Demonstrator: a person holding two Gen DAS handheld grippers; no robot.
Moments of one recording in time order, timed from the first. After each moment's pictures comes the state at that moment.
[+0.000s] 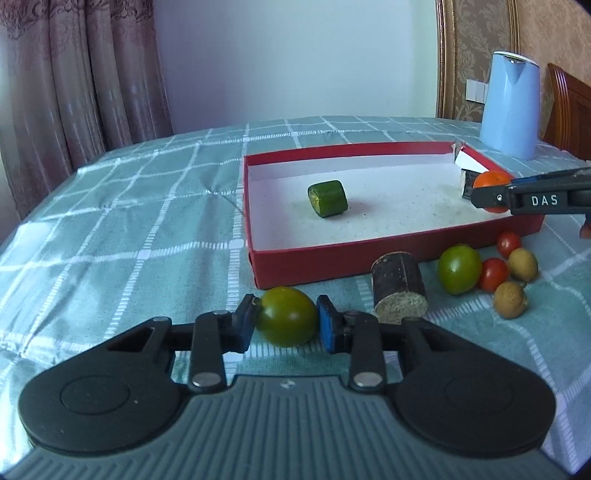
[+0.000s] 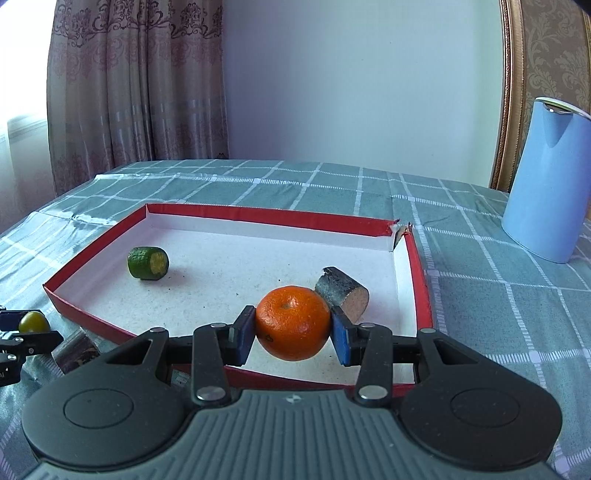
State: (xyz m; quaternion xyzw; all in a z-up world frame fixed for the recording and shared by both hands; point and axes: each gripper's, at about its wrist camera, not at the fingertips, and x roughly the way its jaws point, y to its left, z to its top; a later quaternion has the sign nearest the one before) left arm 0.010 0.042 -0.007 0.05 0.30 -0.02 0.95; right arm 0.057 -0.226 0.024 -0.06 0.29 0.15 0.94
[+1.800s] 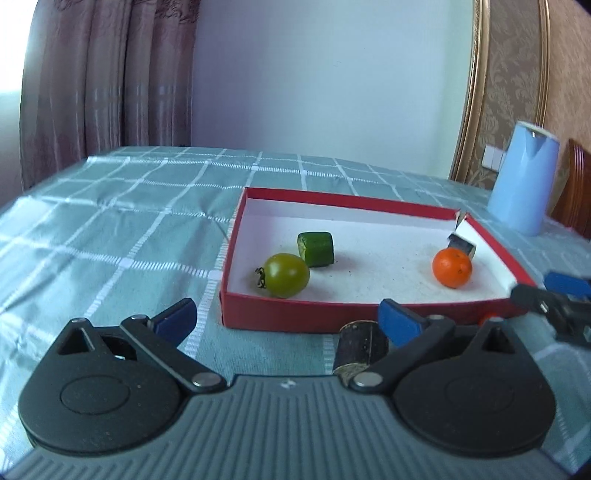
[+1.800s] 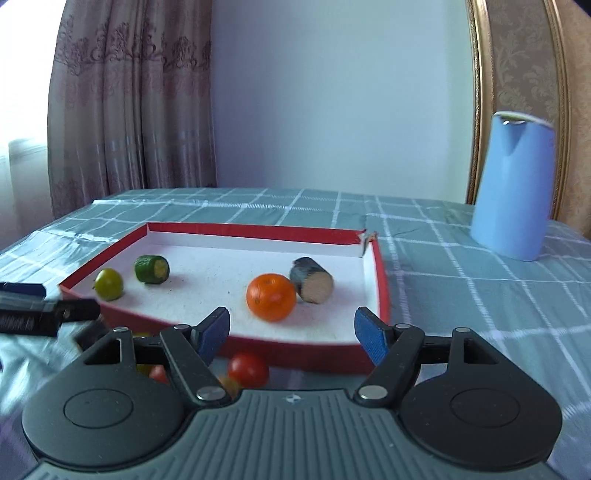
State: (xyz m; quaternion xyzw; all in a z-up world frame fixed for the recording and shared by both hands) left arm 0.020 0.034 0.004 -0.07 0.25 0.00 0.97; right arm -0.007 -0.259 0.029 -0.05 0.22 0.13 0.97
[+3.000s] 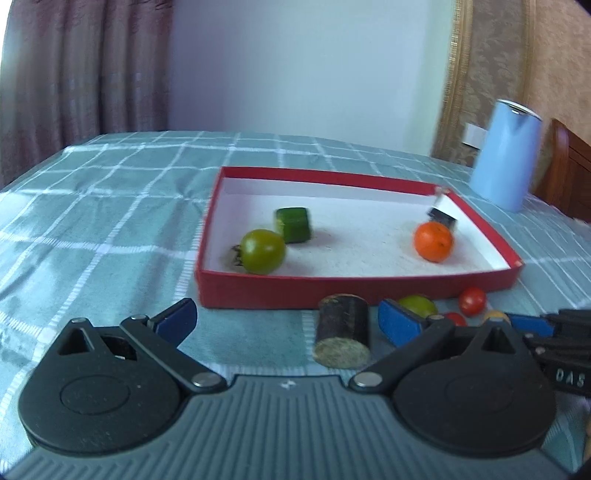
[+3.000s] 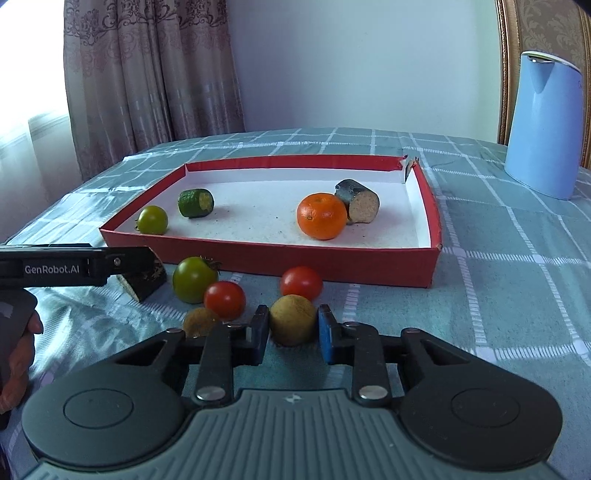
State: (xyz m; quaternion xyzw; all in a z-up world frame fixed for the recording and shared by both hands) left arm 0.019 0.024 -0.001 -0.04 0.28 -0.05 0.96; right arm -0.013 -0.246 0.008 -0.02 0.32 0.17 0.93
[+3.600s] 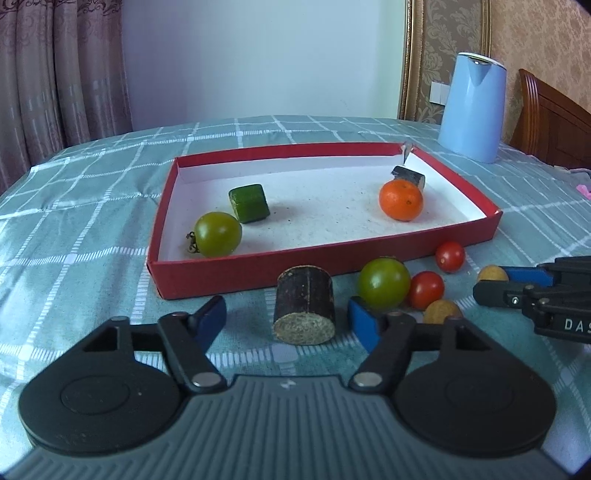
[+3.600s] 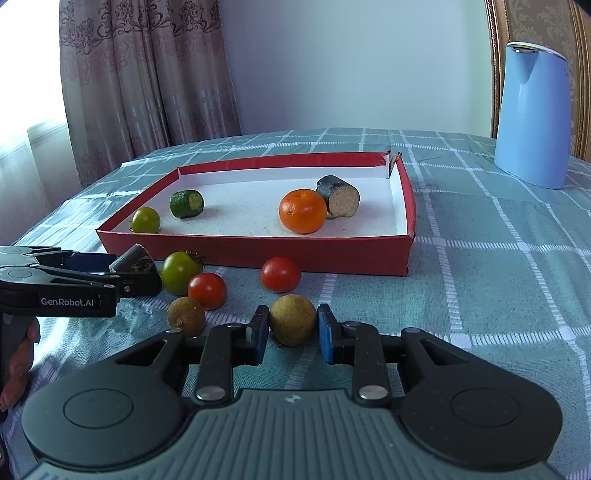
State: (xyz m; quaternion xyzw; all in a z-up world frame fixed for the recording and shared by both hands) left arm 0.021 0.003 -0.008 0.02 0.31 -0.09 0.95; right arm -0.016 -0.261 0.006 -0.01 0.32 0.17 0.93
